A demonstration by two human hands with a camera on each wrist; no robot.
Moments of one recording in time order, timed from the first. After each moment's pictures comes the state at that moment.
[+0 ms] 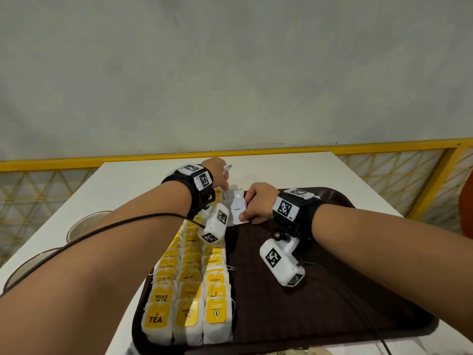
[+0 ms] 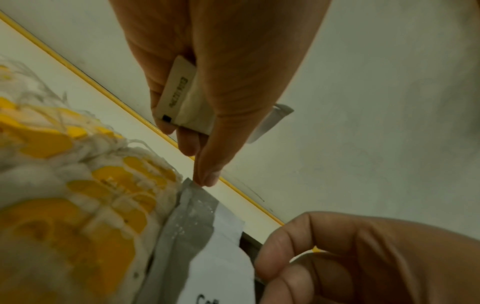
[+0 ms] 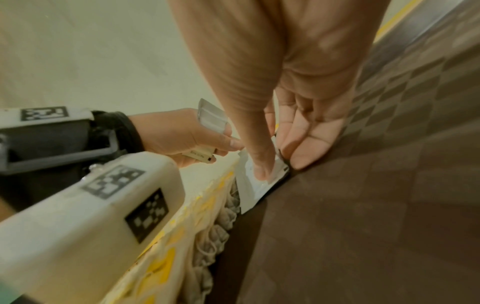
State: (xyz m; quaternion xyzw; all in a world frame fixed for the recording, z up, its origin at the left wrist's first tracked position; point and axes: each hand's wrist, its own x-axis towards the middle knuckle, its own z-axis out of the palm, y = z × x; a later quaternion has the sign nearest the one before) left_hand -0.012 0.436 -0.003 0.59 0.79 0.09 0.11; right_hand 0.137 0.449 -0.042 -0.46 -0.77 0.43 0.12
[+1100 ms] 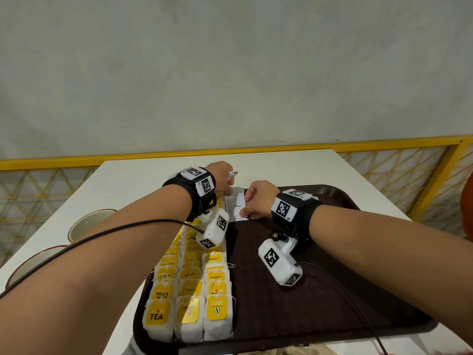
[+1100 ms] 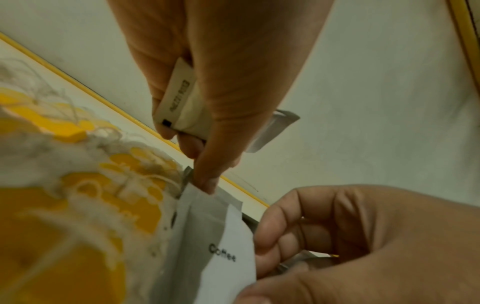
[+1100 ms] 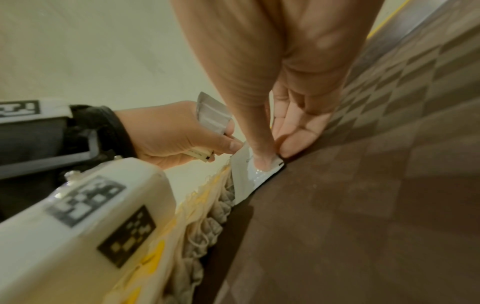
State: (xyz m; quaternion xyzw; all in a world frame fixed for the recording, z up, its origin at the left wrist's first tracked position) left_hand -0.009 0.437 -0.018 0.65 0.76 0.05 0.08; right_hand 0.136 0.453 -0.052 -0.46 -0.76 0.42 0.16
